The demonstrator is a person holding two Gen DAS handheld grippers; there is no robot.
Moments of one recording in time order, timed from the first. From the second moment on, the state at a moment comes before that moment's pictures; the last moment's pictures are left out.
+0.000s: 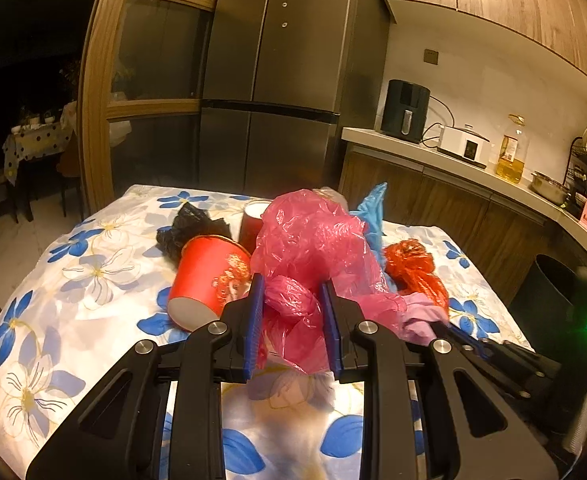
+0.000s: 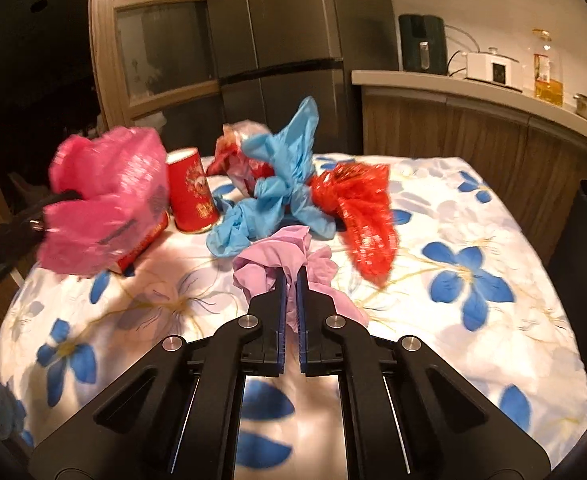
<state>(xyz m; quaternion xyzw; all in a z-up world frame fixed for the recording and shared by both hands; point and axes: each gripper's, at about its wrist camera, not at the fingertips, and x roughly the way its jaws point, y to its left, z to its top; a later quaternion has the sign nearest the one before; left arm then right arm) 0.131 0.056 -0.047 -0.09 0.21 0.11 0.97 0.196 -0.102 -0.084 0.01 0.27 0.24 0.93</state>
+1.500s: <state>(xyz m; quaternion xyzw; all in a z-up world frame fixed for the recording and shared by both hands) 0.197 -0.206 0.006 0.00 0.15 -0.11 0.98 0.147 -0.373 0.002 0.09 0.11 0.00 0.99</state>
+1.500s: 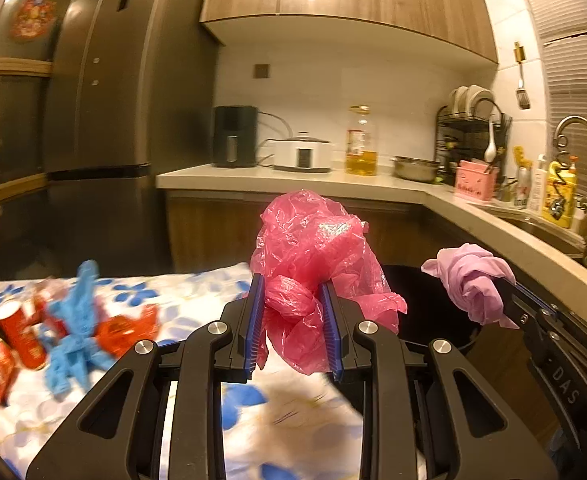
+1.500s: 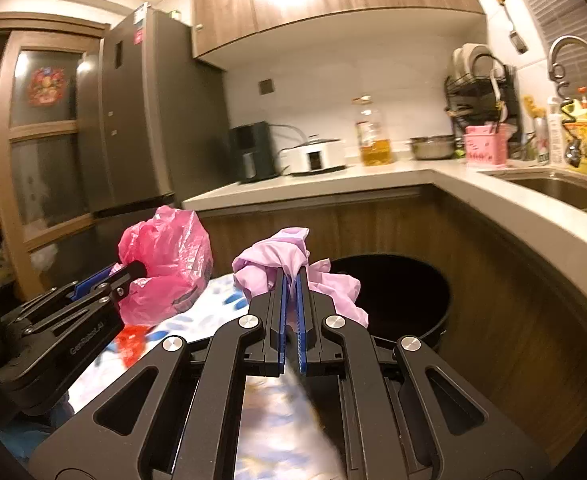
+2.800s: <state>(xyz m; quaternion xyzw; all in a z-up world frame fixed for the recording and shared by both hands) 0.288 -0.302 -0.019 0.01 0.18 -0.20 0.96 0.228 -0.450 -0.013 0.12 0.14 -0.06 0.98</state>
